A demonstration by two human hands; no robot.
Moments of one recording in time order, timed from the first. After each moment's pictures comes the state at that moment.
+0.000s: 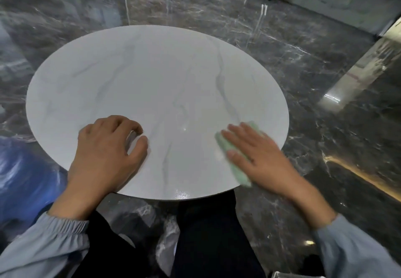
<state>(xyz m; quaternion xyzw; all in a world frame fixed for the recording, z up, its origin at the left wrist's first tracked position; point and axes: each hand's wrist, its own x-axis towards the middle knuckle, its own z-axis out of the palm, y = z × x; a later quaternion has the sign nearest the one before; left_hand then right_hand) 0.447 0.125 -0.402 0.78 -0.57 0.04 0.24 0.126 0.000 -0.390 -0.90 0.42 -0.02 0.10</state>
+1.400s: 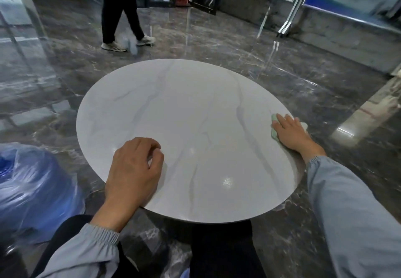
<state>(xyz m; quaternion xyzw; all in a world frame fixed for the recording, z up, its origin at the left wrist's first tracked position) 0.457 0.127 -0.407 0.76 -0.51 0.01 0.40 0.121 -0.206 -0.386 -0.79 0.61 0.05 0.08</state>
